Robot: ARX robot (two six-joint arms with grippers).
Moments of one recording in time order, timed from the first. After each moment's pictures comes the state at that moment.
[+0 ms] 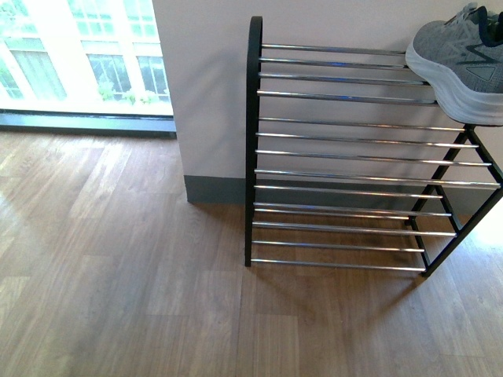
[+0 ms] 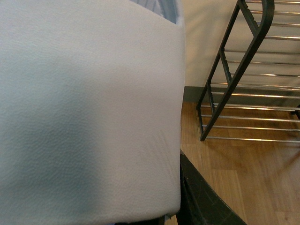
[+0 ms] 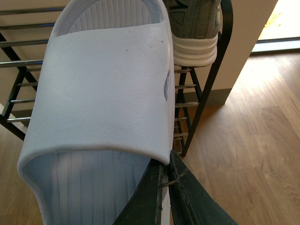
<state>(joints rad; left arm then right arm) -0.03 0.50 0.22 -0.11 0.06 0.00 -0.32 1.19 0.35 0.48 0.00 0.01</state>
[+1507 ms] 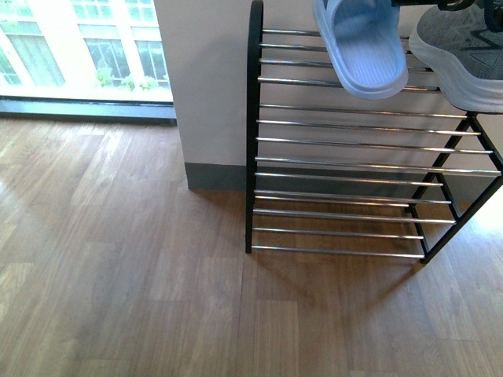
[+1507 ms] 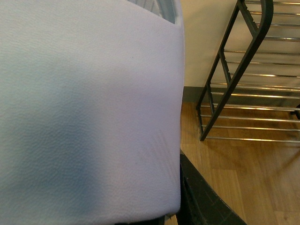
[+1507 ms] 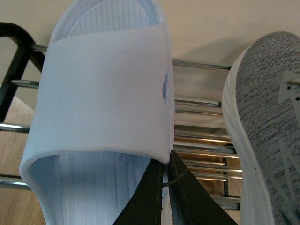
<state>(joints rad) -0.03 0.50 0.22 -0.11 0.06 0.00 0.05 2.16 1.70 -0.09 0.20 0.04</state>
